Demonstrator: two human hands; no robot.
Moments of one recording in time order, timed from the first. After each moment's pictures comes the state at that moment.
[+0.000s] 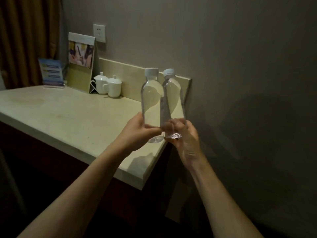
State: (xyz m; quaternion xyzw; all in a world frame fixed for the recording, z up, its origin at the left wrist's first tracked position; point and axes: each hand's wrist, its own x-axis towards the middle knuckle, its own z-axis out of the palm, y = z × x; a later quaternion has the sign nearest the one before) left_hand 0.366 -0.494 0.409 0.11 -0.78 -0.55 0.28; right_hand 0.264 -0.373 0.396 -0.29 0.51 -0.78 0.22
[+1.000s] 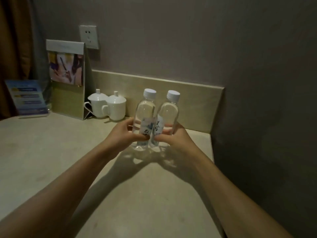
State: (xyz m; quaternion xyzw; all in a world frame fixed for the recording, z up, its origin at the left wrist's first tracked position) left_hand 0.261 -0.757 0.398 0.15 -0.79 -0.56 0.20; right_hand 0.144 -0.609 0.383 -0.30 0.67 -0.64 0.23
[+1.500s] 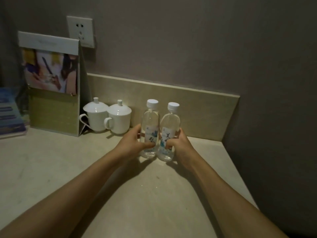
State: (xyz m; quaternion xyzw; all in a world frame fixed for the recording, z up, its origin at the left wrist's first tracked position) left_hand 0.205 -0.872 0.373 0.08 -0.82 -0.54 0.15; right_hand 0.131 -0.709 0.383 -0.19 0.71 -0.65 0.19
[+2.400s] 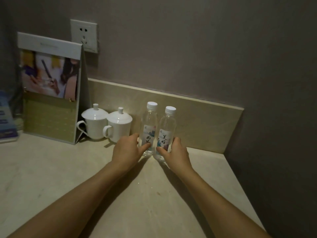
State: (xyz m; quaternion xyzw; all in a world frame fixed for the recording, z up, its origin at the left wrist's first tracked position) left_hand 0.179 -0.880 0.363 0.18 -0.91 -0.25 0.29; right_hand 0.119 -0.738 0.372 -0.19 0.90 -0.40 -0.04
